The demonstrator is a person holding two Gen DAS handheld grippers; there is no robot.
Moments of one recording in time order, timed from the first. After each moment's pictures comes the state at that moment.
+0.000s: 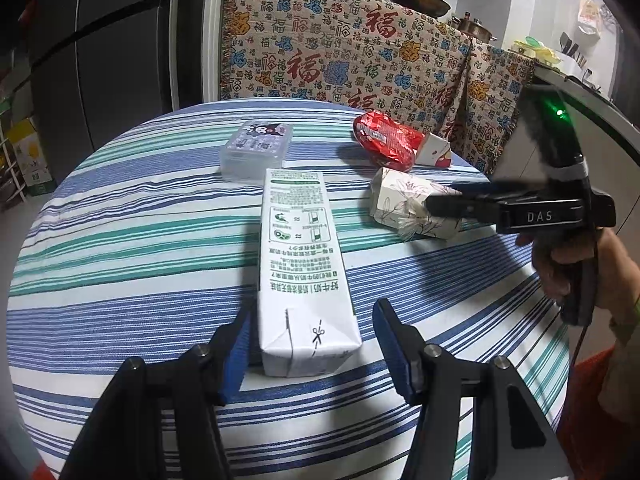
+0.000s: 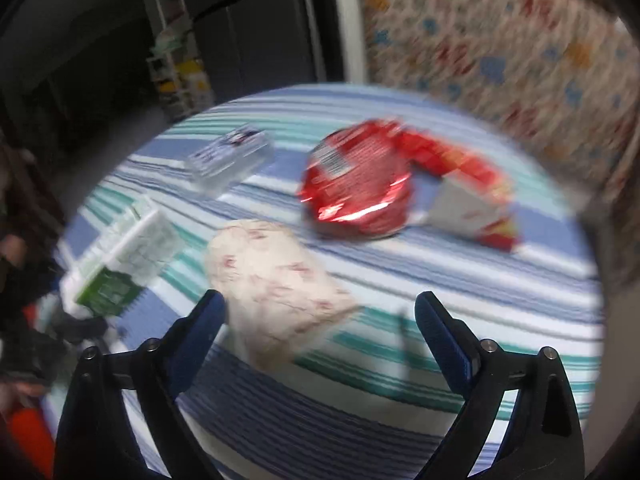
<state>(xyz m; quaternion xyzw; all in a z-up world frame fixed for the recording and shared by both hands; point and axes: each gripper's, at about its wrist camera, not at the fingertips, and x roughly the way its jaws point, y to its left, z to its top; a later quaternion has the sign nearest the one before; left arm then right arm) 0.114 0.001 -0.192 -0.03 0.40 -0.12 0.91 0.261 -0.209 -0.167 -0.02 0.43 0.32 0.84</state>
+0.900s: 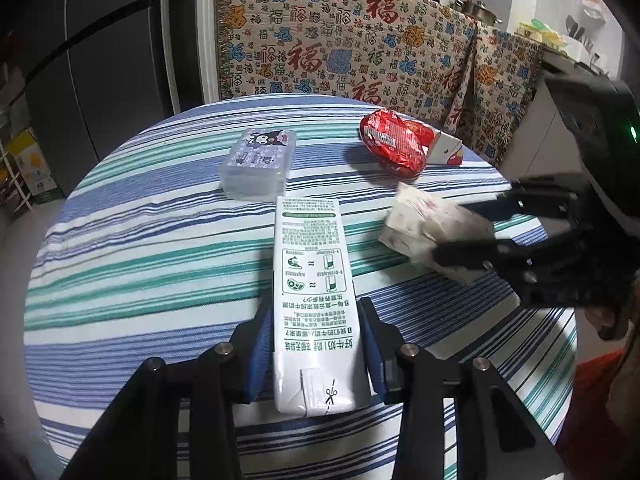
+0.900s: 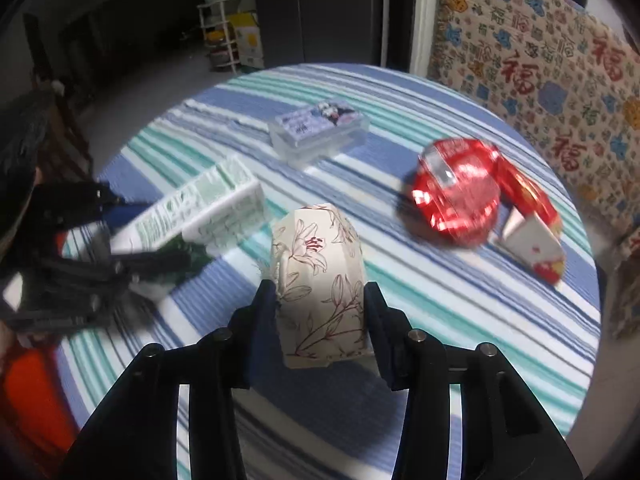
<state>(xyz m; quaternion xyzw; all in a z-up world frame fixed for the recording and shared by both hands) 0.135 -0.006 -0.179 0.00 0.42 -0.11 0.90 0.220 -0.159 -0.150 -0.15 0.43 0.34 0.82</state>
